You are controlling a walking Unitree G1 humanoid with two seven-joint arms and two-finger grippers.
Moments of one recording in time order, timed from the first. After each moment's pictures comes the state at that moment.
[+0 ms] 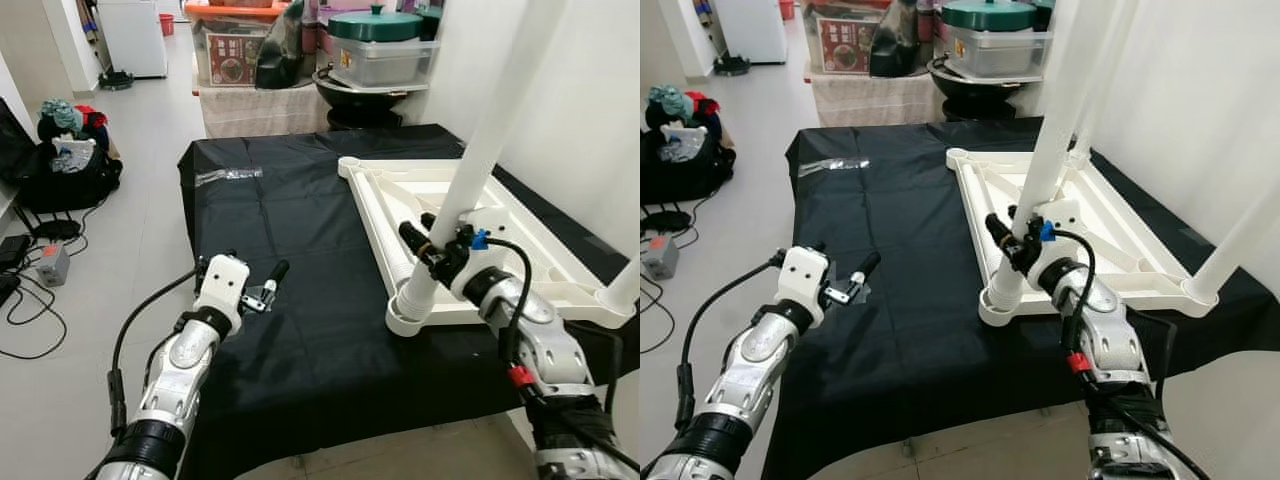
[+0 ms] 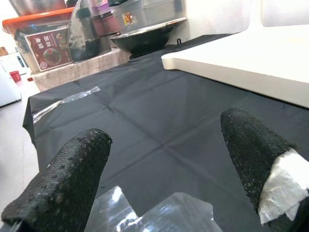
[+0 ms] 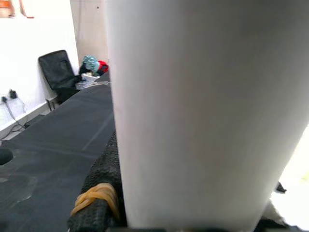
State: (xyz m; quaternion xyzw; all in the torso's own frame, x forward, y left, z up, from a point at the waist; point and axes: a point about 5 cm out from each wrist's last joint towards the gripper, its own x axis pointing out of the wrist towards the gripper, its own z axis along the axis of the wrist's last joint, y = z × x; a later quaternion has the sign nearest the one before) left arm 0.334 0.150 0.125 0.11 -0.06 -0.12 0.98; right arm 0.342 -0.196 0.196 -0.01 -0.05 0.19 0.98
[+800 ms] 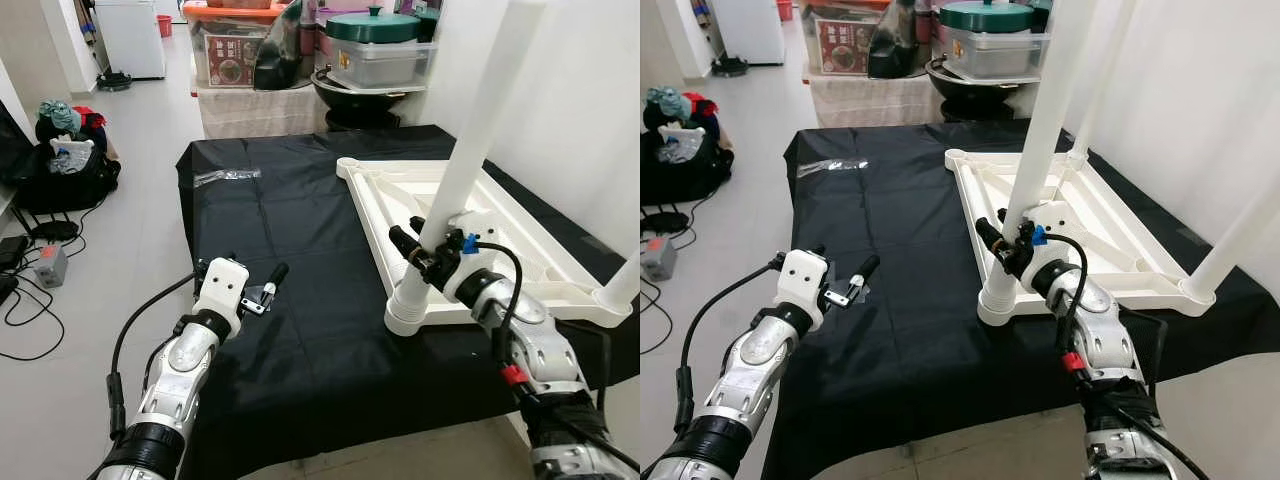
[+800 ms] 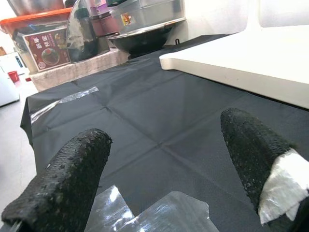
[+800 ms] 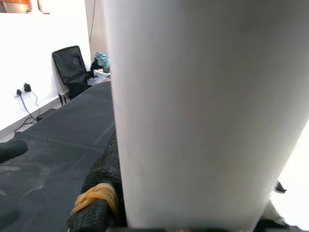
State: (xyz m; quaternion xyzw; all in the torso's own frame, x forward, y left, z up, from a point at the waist) left arm 0.333 0.150 0.124 0.11 -0.06 -0.12 0.98; right arm 0.344 -0.192 0.193 -0.02 -0.05 0.22 0.97
